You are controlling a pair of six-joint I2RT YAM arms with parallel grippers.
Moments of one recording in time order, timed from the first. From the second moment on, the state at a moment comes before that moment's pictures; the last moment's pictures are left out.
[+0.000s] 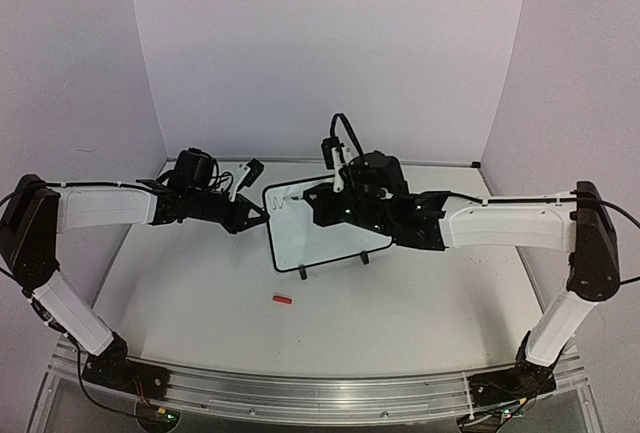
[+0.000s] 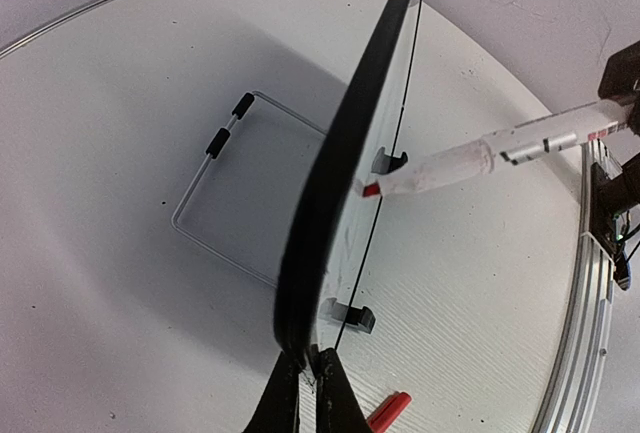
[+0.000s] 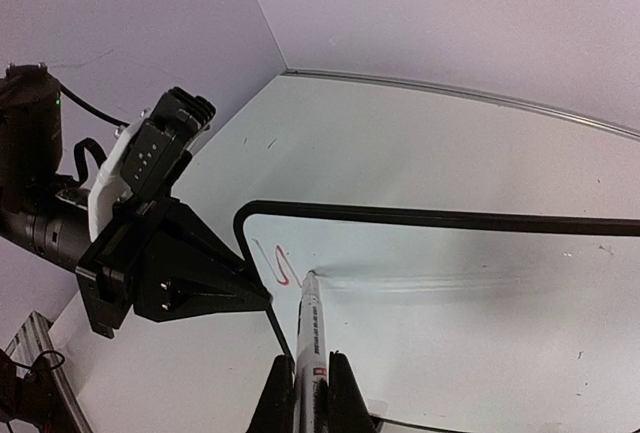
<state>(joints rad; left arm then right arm) -0.53 1.56 0.97 -0.05 0.52 0.01 0.99 1.72 1.26 0.12 0.21 0.41</state>
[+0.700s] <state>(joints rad) -0.53 1.56 0.98 -0.06 0.52 0.02 0.99 1.69 1.26 0.14 0.23 0.40</state>
